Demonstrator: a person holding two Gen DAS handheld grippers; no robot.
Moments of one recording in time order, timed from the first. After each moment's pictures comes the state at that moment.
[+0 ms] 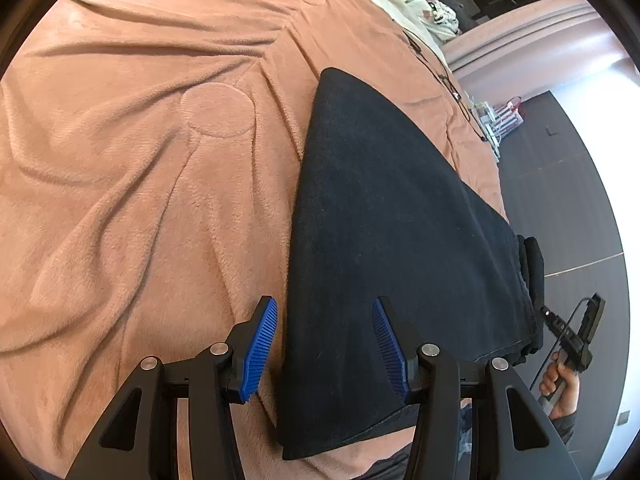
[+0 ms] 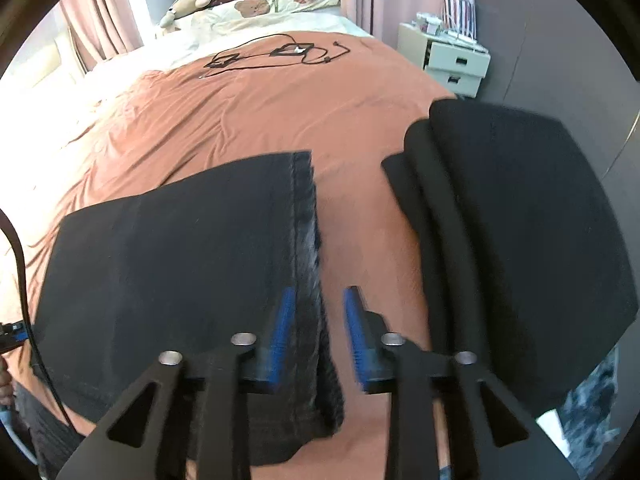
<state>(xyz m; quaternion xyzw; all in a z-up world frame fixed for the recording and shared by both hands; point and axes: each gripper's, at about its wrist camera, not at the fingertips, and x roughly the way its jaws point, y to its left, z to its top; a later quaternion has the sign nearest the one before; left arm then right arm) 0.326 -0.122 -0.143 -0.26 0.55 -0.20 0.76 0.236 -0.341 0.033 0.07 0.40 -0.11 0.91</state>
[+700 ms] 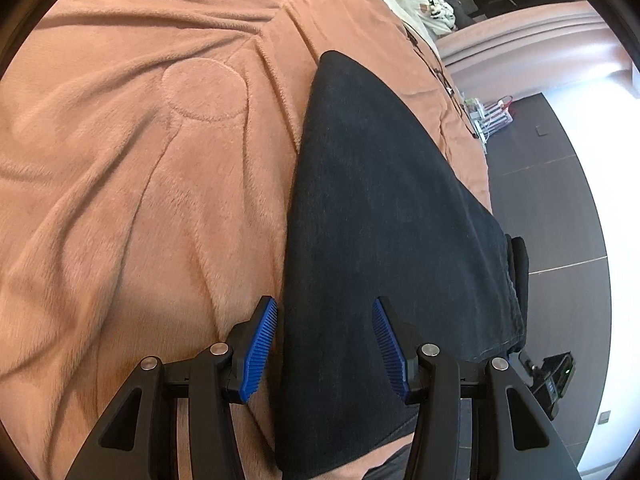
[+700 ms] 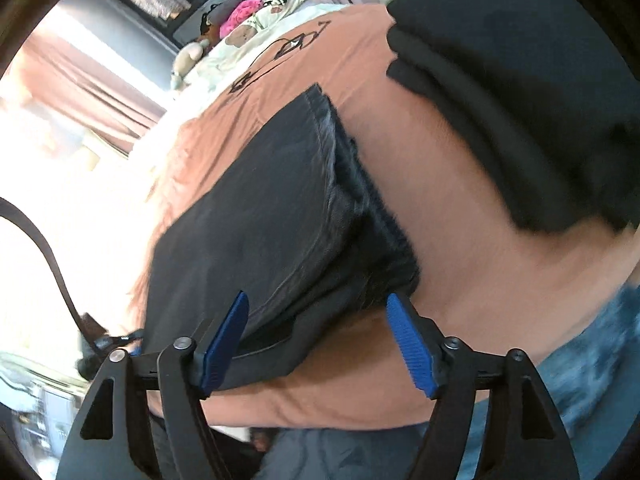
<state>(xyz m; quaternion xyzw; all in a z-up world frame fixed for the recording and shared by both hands) 0.338 -0.118 -0.161 -0.29 0.56 -0.23 0.74 0.127 -0.362 -0.012 0.33 0.35 0.00 0.88</state>
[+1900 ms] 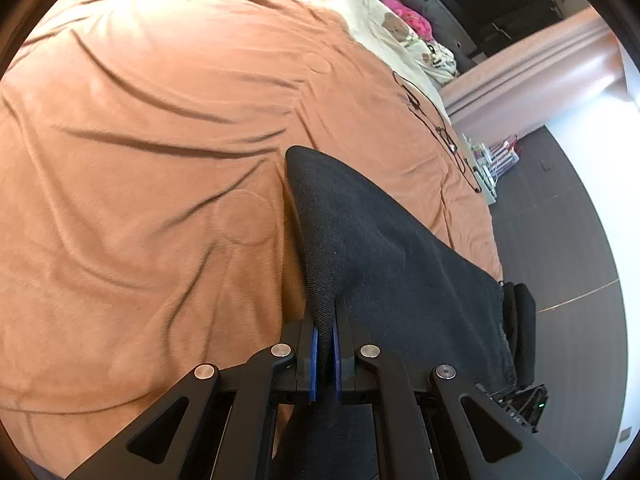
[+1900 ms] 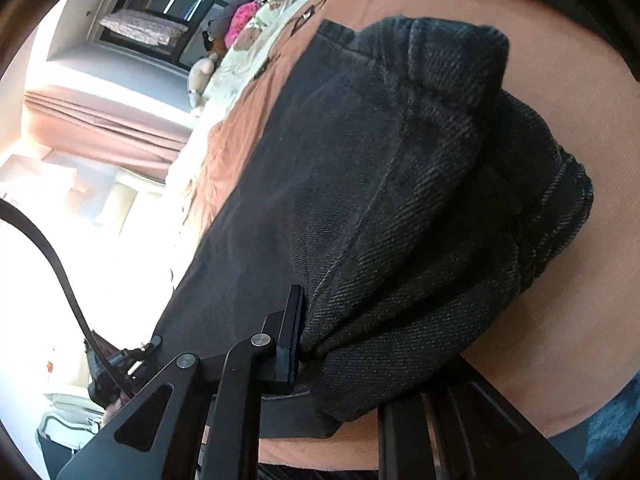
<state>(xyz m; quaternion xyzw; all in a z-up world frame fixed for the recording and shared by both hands) 0.340 -0.066 -0.090 -0.29 0.50 -0.17 0.80 0.201 -0.388 -0.087 0.43 0.31 0.05 0.84</state>
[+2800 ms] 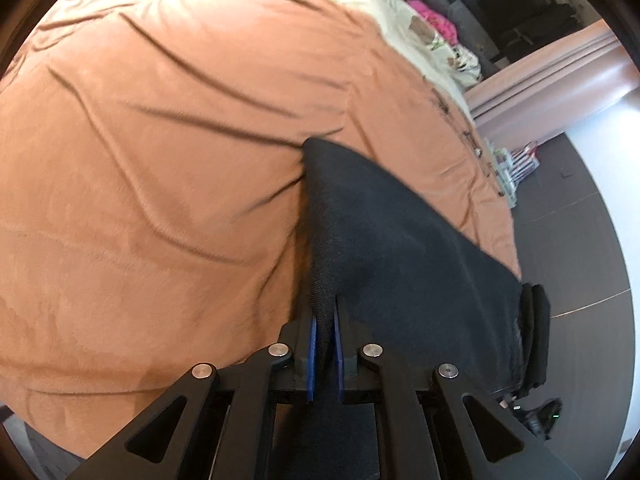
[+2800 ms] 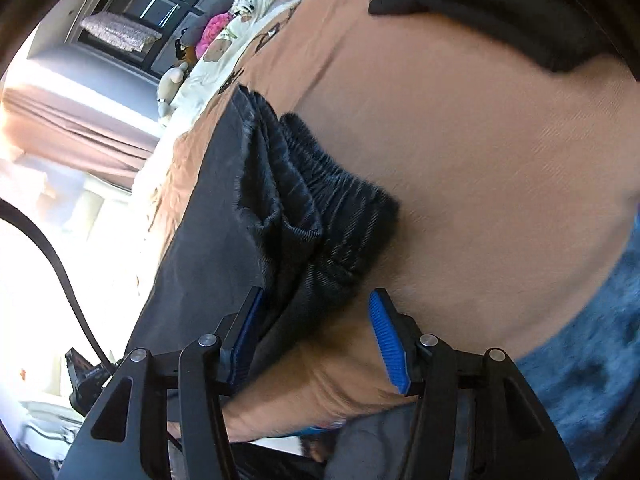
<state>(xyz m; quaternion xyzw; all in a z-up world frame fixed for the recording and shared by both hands) 0.324 -0.033 -0.104 -0.27 0.52 -0.13 0.80 0.146 -0.463 -0.063 0.39 0.32 -0.02 0.86</state>
